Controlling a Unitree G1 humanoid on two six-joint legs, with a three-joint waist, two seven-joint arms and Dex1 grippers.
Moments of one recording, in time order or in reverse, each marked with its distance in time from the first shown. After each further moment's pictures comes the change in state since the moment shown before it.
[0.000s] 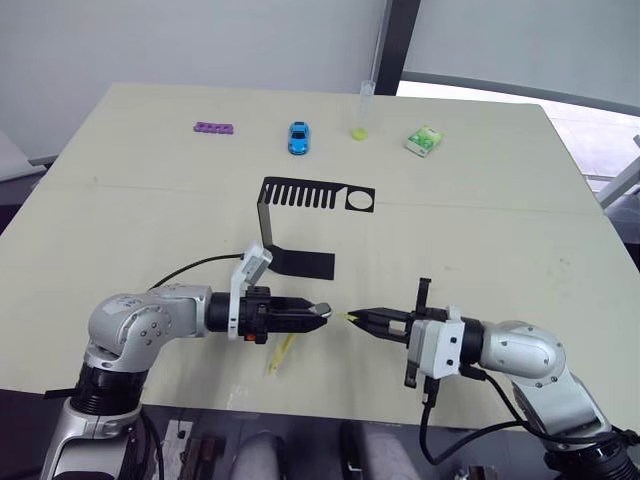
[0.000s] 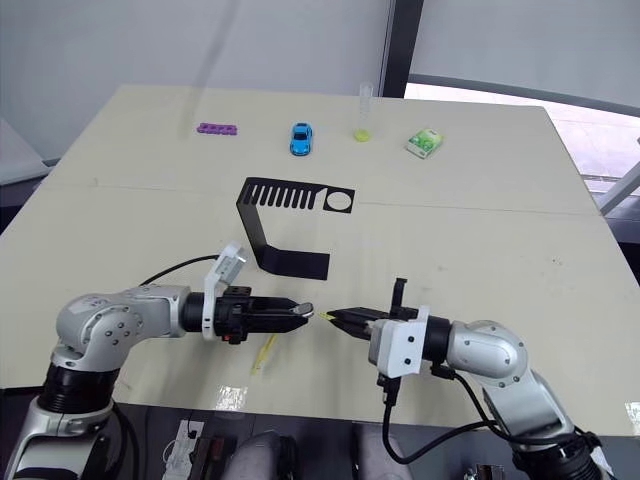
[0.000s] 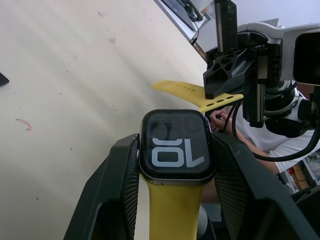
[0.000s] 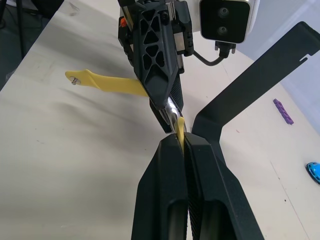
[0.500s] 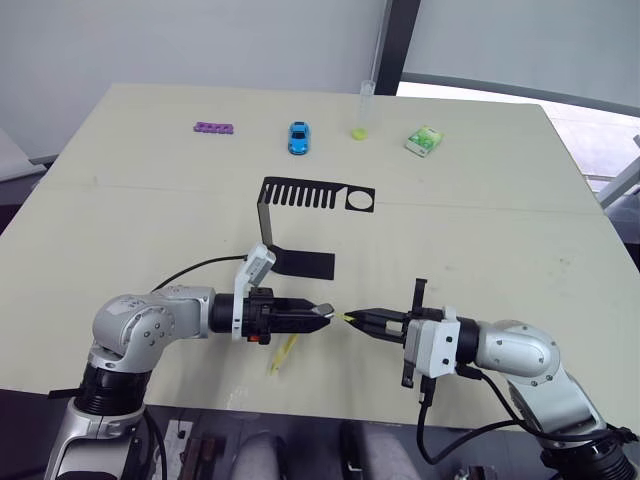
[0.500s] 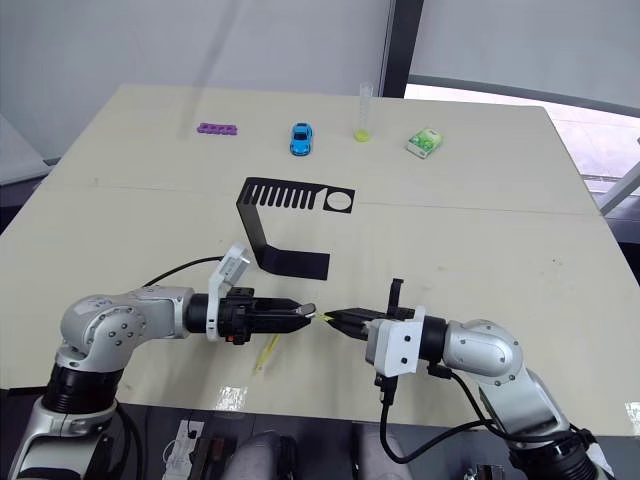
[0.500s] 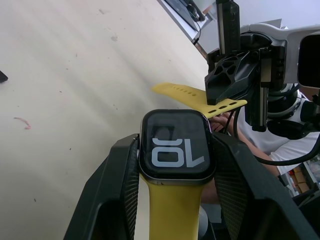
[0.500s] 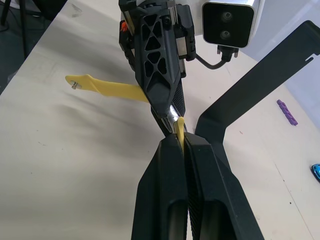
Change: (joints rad) left arm 0.000 -0.006 -0.006 0.000 -0.002 0.006 0.022; right arm -0.007 0.003 0.012 0.008 -0.002 -0.001 0.000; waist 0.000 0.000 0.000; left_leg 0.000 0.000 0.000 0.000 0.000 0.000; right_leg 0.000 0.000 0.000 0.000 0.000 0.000
